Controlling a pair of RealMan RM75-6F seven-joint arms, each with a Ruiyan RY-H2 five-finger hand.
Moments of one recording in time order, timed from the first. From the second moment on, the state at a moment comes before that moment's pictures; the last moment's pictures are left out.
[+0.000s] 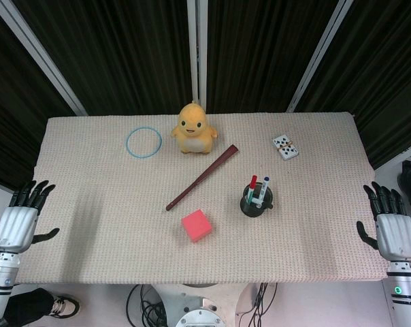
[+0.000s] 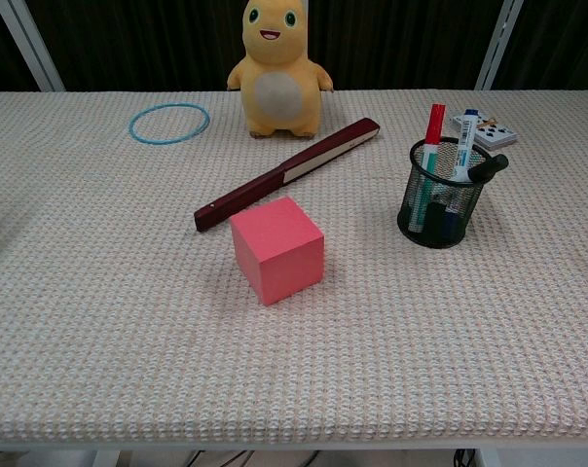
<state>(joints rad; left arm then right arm) -0.20 -1.17 -0.07 -1.52 1.49 1.41 0.05 0.16 -1.18 0.01 -1.56 -1.37 1.52 -0.05</state>
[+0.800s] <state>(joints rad) -0.19 -1.18 -0.06 -1.51 1.48 1.41 0.05 0.19 -1.18 0.06 -1.59 -1.44 1.43 -0.09</state>
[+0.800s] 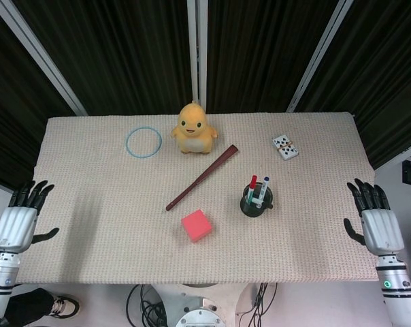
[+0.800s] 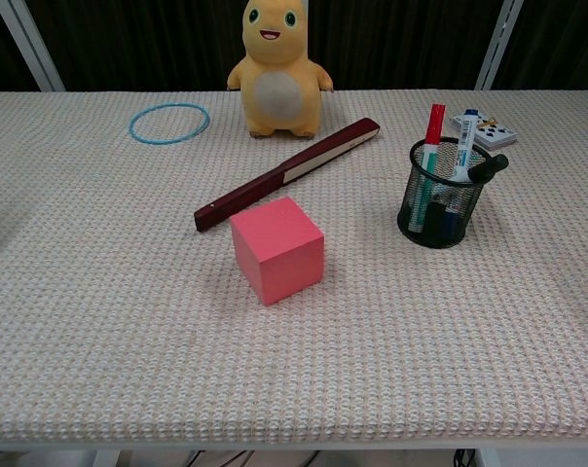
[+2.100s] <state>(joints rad) -0.18 -1.17 -0.06 -1.52 1.46 1.42 0.05 0.43 -1.45 0.12 -1.62 -1.44 1.24 -0.43</state>
